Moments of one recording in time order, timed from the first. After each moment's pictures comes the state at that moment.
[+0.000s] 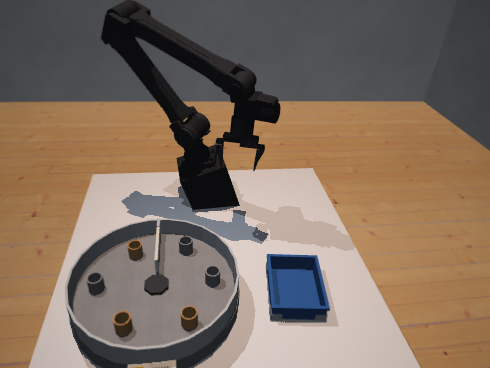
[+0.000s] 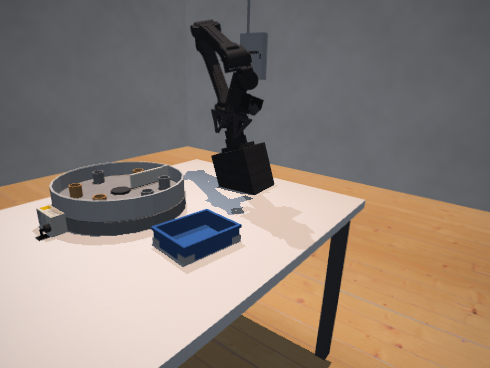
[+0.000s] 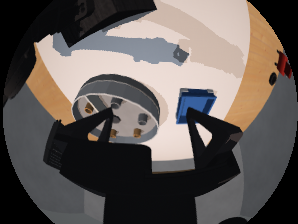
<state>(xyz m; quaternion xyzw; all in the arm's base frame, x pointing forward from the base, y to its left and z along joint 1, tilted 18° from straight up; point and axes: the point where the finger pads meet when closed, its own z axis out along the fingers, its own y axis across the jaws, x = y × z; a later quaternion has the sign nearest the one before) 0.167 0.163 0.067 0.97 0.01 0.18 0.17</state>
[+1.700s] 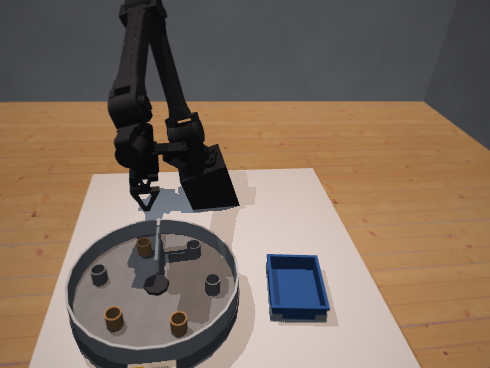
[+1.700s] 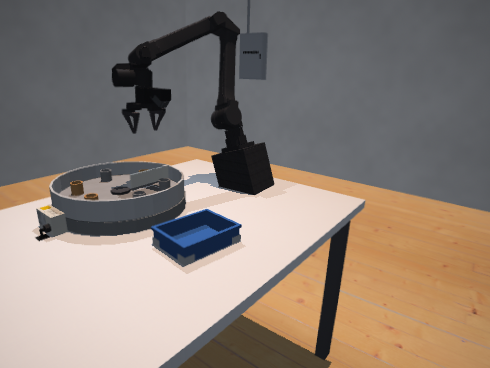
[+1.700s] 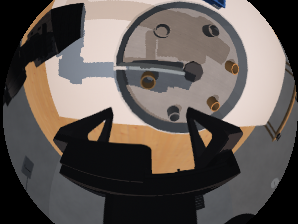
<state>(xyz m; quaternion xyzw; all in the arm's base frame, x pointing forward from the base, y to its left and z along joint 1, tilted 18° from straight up) 0.343 -0.051 0.149 0.79 -0.59 0.14 0.10</state>
